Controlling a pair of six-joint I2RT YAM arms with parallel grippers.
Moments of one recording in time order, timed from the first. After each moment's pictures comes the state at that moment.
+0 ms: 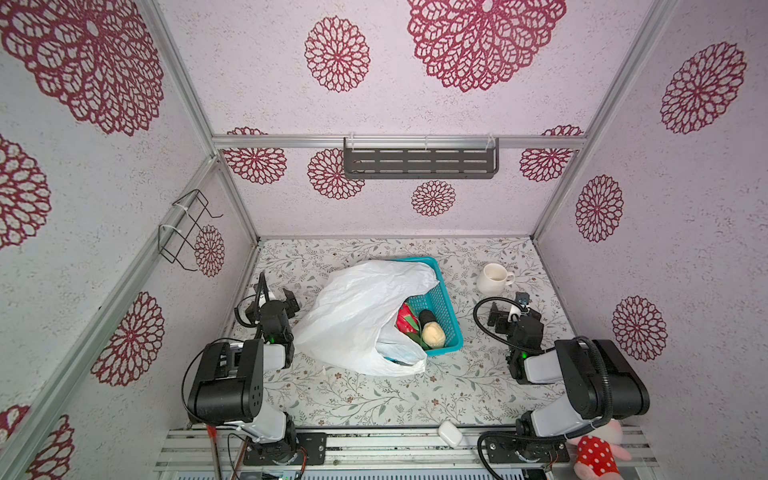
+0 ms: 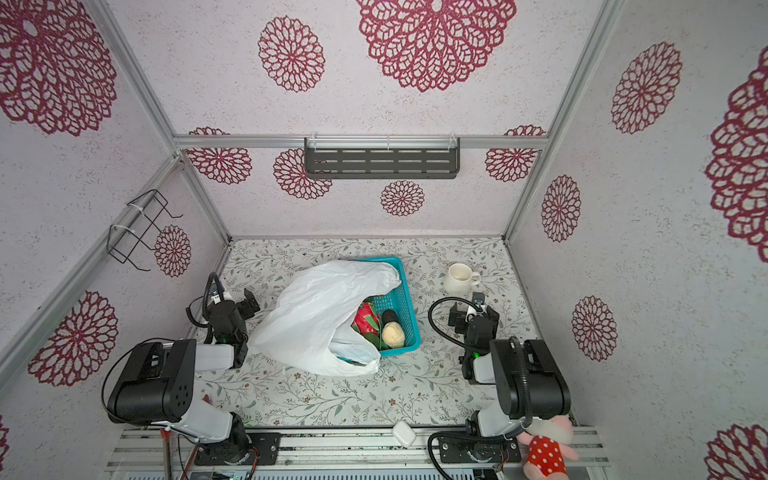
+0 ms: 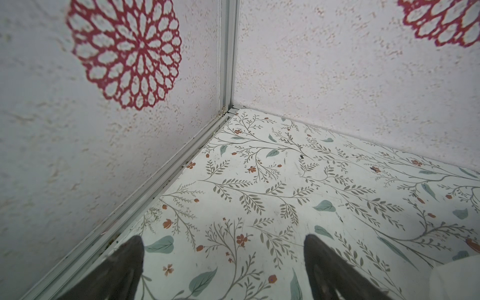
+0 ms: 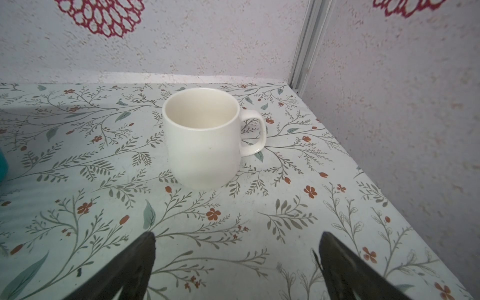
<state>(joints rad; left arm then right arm) 0.09 1.57 0.41 0.90 -0.41 -0.12 0.03 1.55 0.24 1.04 0.20 -0.01</state>
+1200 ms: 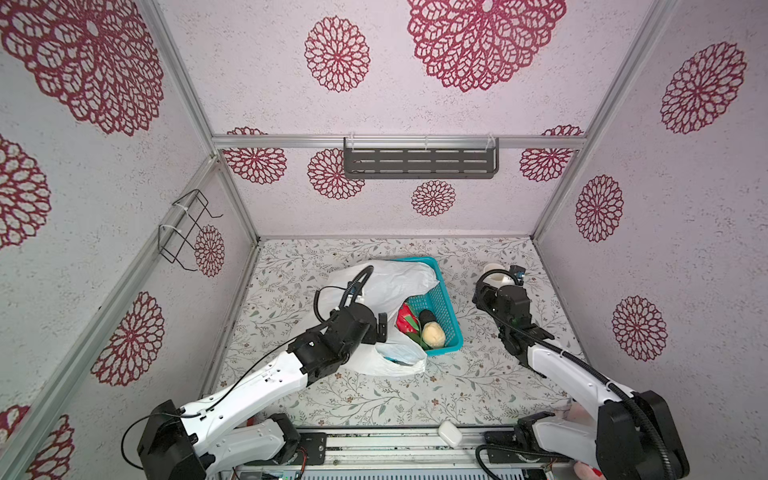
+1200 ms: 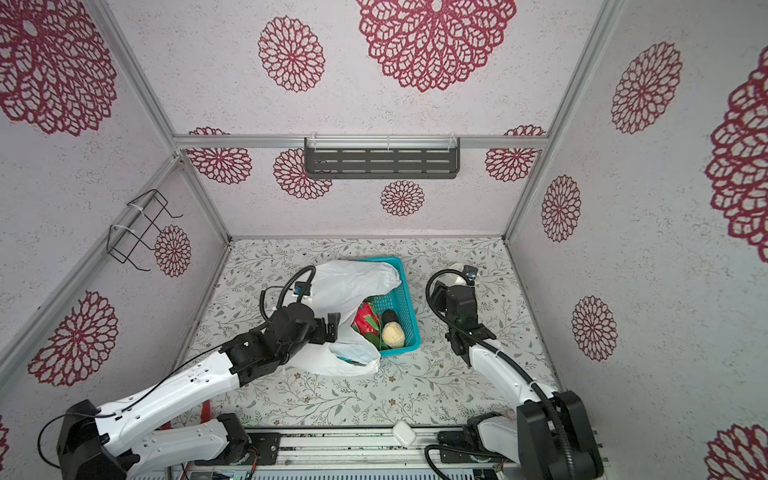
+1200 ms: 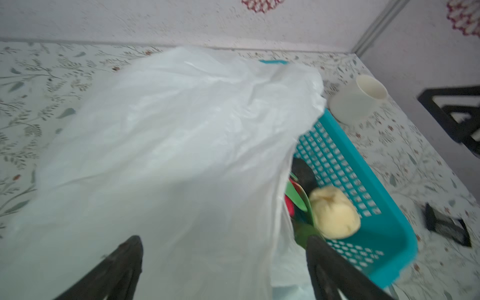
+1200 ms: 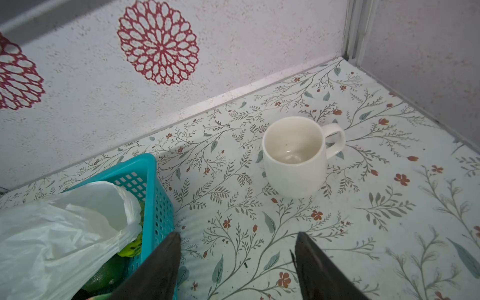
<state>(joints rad) -0.89 1.12 0.85 -0.41 -0.44 -0.55 0.30 1.21 0.64 0.16 0.29 0.48</state>
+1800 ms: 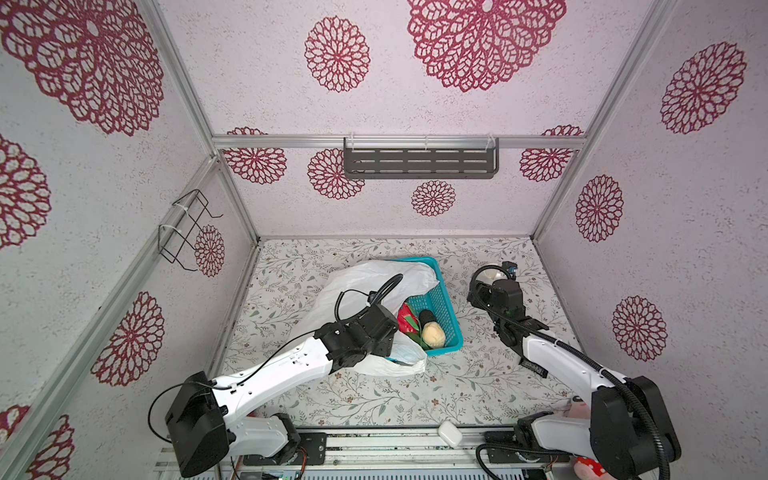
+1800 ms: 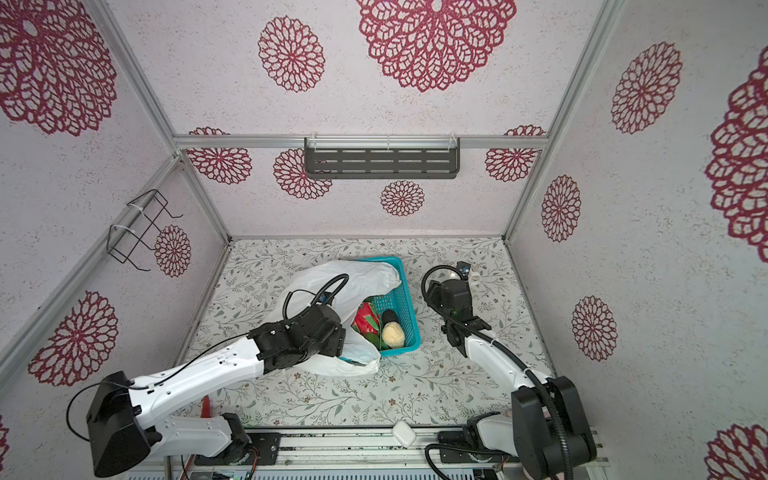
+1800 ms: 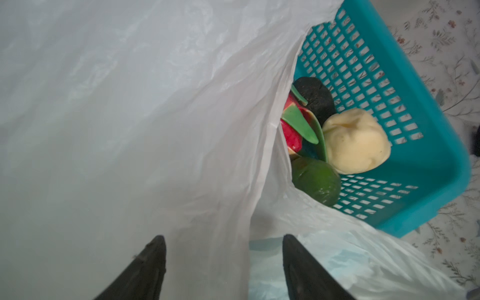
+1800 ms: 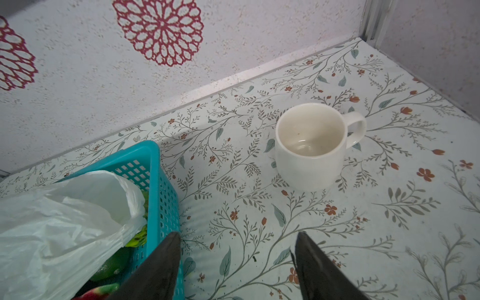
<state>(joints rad) -0.92 1.34 1.02 -0.69 -0.37 -0.59 0.31 1.27 0.70 0.11 0.26 0.48</state>
